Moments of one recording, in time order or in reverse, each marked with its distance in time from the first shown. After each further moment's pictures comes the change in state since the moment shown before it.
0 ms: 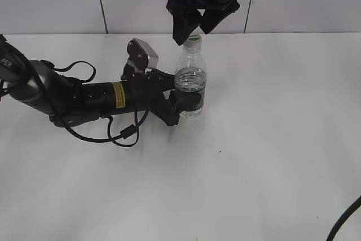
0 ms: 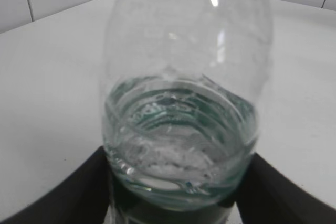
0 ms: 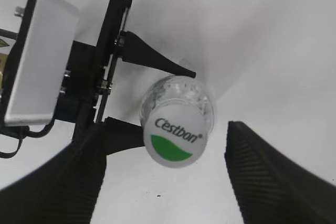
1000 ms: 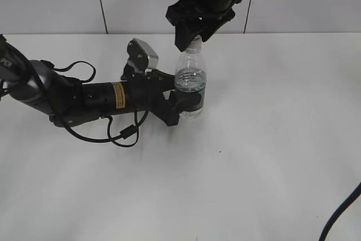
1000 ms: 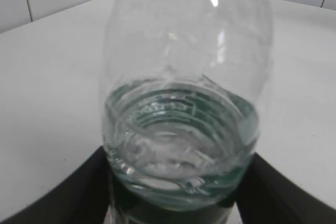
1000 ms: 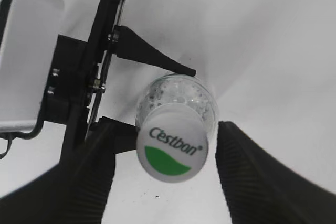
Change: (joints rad) left arm 0.001 0.000 0.000 0.004 -0.001 0.000; right arm 0.000 0.032 0.000 -0.004 0.000 -0.004
